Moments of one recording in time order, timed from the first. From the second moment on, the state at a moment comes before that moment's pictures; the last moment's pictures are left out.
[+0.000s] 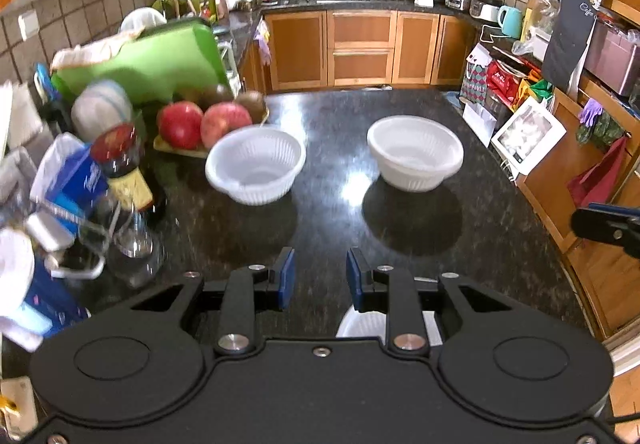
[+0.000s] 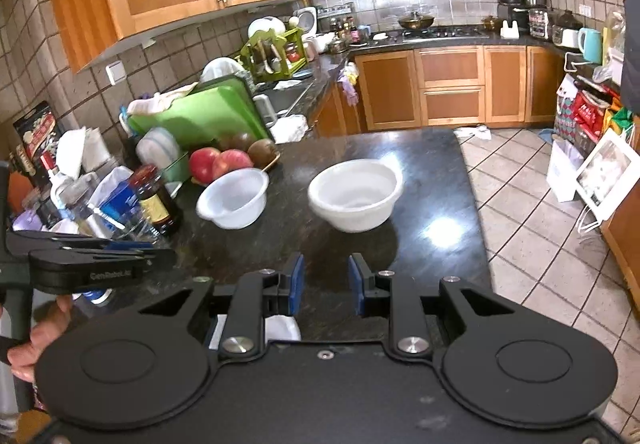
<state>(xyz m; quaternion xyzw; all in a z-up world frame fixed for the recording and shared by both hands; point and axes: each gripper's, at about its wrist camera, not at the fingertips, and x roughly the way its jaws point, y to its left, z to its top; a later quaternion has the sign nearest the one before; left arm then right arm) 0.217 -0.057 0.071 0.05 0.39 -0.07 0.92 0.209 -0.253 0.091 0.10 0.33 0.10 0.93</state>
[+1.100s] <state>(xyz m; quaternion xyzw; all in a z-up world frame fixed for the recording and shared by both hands) 0.381 -0.131 0.034 0.02 0.47 -0.09 0.88 0.404 -0.330 0.044 0.04 0.42 0.14 0.89</state>
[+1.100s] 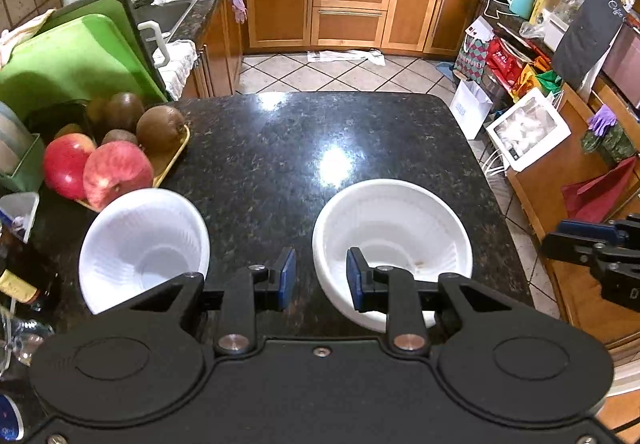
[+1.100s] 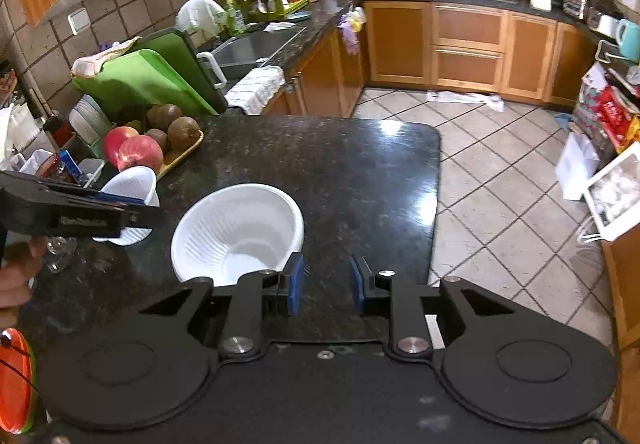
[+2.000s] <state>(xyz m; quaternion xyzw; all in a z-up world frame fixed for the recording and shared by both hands) 0.401 -0.145 0.005 0.03 0.47 -0.09 0.88 0.444 -0.295 0.005 0.03 0.44 0.19 0.88</state>
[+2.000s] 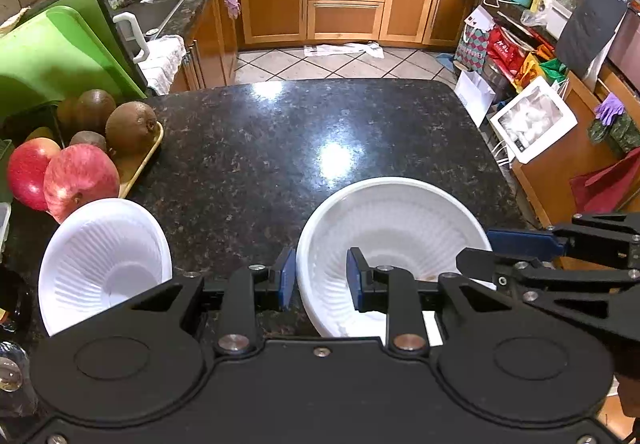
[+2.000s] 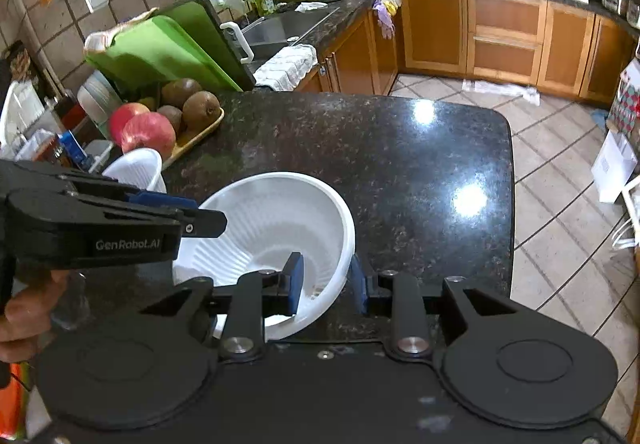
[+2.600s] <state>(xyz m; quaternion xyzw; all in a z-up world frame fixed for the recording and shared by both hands) 0.405 -0.150 -0.017 0.03 0.49 -0.08 0.87 0.448 -0.285 -0.016 0.02 0.45 0.19 0.87</state>
